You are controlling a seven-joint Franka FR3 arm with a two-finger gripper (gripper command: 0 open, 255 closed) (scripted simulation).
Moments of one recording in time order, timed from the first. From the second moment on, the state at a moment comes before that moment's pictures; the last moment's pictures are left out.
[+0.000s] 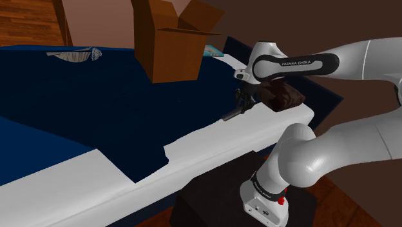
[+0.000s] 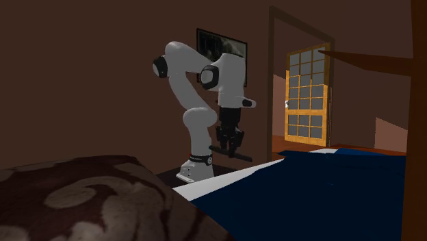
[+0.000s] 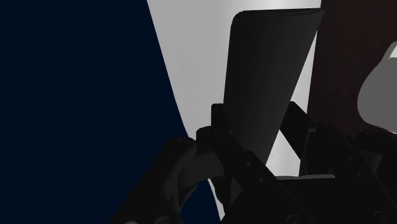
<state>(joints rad) 0.20 -0.64 -0.74 -2.64 -0.48 2.01 -1.39</state>
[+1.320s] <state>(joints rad) 0.20 -0.73 -0.62 -2.44 -0.40 1.71 -1.40</state>
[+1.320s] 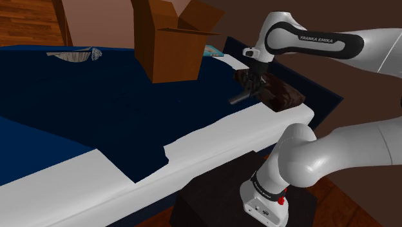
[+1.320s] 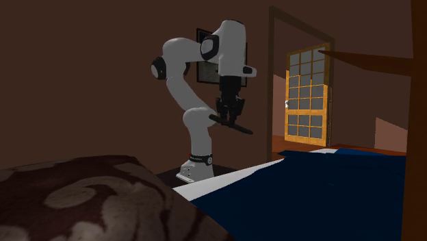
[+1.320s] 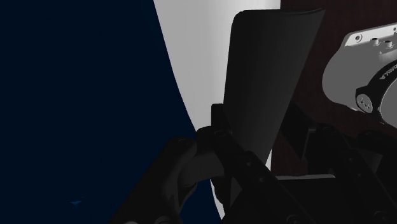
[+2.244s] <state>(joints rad) 0.31 -0.43 -0.83 -2.12 -0.33 1.72 -1.60</state>
